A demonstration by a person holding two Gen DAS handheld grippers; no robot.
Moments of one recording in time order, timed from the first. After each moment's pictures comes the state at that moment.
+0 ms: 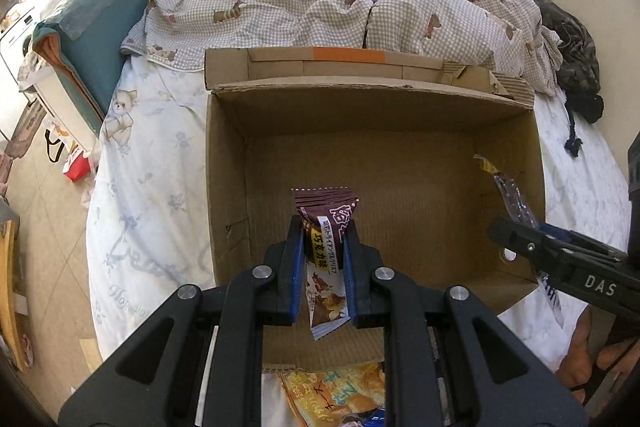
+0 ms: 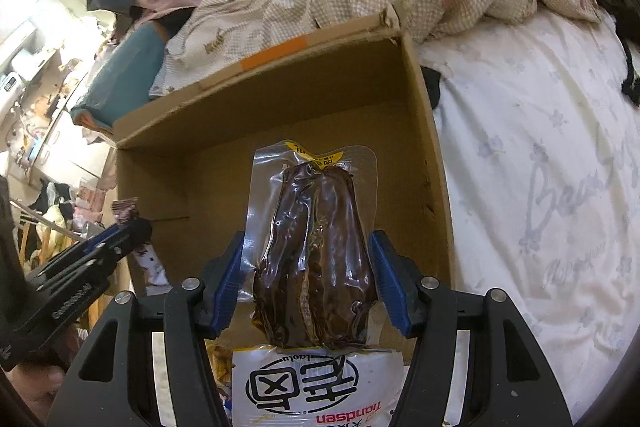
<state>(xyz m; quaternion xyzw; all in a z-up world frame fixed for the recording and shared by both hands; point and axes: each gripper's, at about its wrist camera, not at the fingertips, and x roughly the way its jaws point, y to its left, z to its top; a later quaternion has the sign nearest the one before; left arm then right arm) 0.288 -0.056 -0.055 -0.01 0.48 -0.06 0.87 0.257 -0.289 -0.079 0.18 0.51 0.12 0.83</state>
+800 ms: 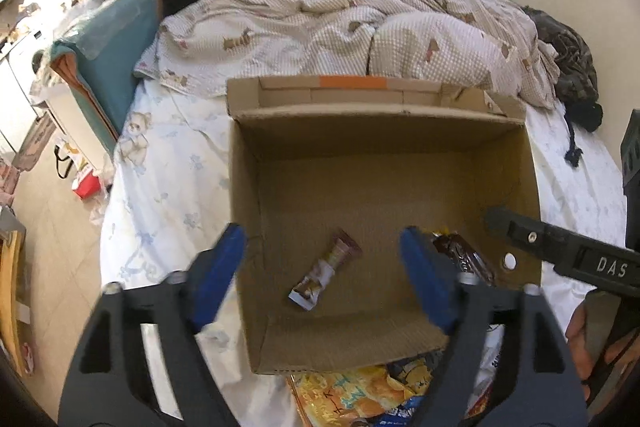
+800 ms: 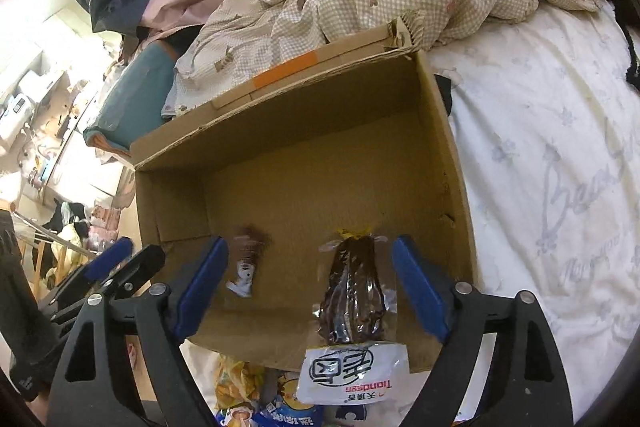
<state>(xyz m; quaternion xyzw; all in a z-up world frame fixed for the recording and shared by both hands) 0.272 -0.052 -0.036 0.00 0.44 -0.05 0.90 0.257 -0.284 -0.066 0.21 0.48 0.13 0.84</state>
